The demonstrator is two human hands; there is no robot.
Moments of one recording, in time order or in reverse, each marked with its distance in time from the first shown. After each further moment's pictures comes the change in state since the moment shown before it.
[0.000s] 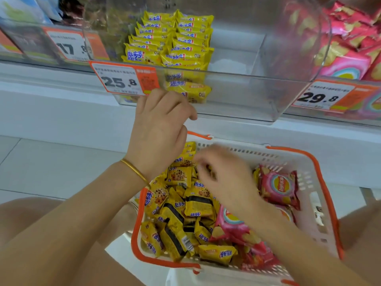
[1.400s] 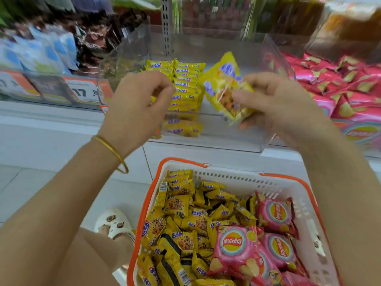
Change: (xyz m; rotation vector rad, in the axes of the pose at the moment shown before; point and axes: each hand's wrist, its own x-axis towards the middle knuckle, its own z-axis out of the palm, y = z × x) left_hand 0.072 -0.013 -0.056 -0.206 0.089 -0.185; right_hand 0.087 0.004 -0.147 0.840 0.021 0.189
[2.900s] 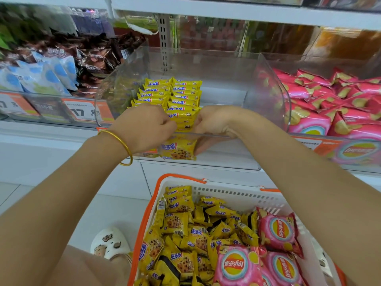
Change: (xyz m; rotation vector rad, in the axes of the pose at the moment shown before) left_hand 0.034 -0.026 0.015 0.380 -0.506 -0.007; right_hand 0.088 0.018 0.044 -0.403 -0.390 0.465
